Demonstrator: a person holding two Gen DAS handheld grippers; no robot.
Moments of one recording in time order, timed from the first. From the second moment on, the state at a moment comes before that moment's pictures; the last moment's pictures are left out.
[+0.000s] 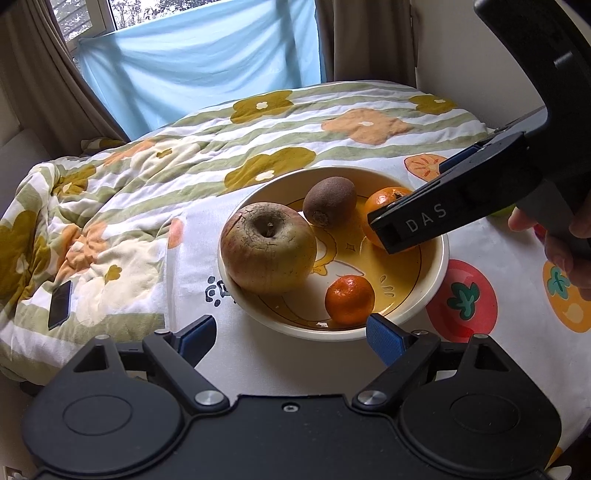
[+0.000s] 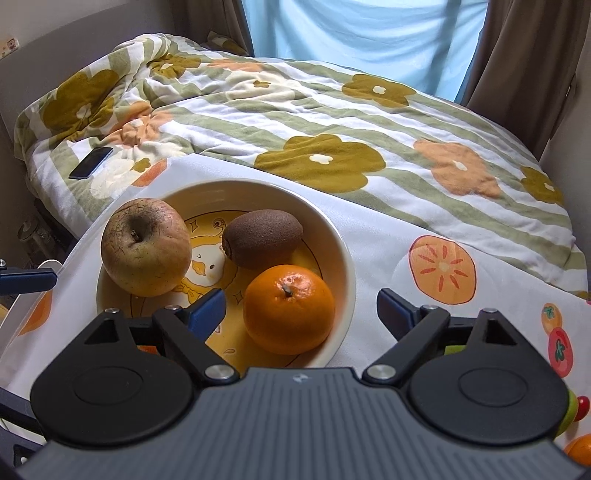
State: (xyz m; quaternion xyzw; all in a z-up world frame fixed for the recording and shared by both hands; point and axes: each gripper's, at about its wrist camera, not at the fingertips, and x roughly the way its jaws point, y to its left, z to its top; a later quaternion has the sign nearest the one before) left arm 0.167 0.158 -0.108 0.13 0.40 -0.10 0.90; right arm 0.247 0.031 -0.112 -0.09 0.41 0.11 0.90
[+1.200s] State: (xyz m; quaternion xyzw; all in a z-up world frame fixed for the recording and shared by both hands) left arm 0.072 -0.009 -0.057 0.11 0.34 -0.08 0.93; right arm 0.115 -0.196 -0.050 0.00 0.37 0.04 0.93
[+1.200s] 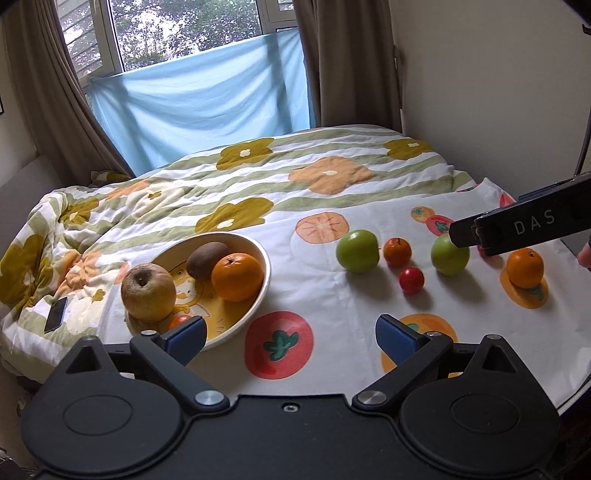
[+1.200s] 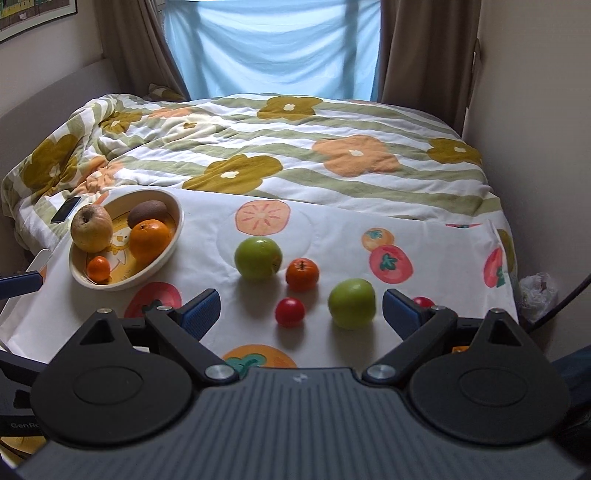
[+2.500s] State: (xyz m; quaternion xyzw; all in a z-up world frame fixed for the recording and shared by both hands) left arm 0.175 -0.125 -0.158 0.18 0.38 -0.23 0.88; right arm 0.113 -0.292 -0.158 0.16 0.39 -0.20 0.88
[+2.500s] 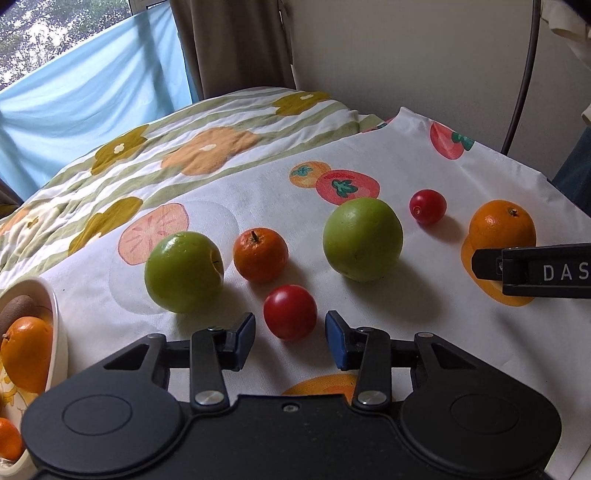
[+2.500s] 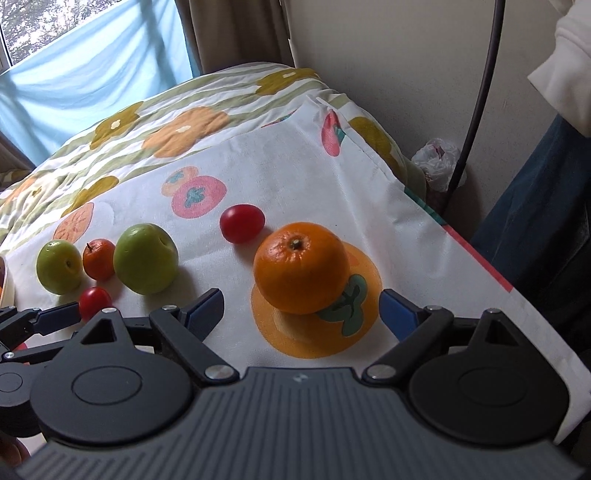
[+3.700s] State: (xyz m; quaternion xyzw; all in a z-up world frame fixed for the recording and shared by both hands) left arm 0.150 -0.107 -0.142 0.16 0.37 -0.18 0.90; right arm 0.122 -0.293 -0.152 0.13 0.38 -0.14 0.90
